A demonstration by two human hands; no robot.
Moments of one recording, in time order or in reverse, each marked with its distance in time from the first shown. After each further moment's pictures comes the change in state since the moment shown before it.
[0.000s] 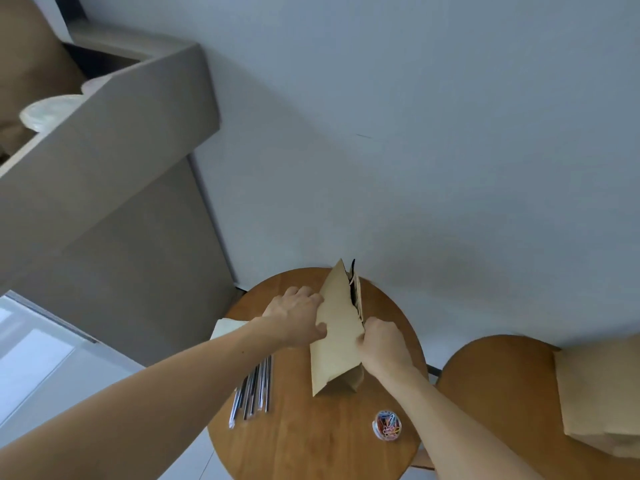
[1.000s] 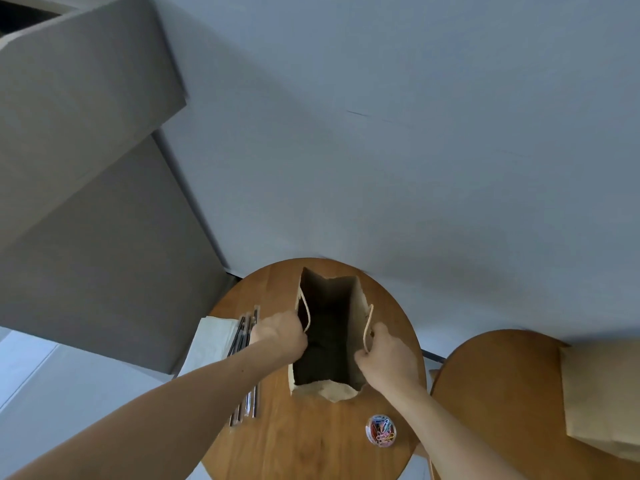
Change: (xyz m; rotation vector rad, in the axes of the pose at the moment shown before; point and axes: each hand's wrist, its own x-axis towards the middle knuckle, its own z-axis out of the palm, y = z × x) left_hand 0.049 0.000 0.050 -0.153 -0.068 -0.354; right_hand 0.033 0.042 0.023 0.004 -0.026 0.081
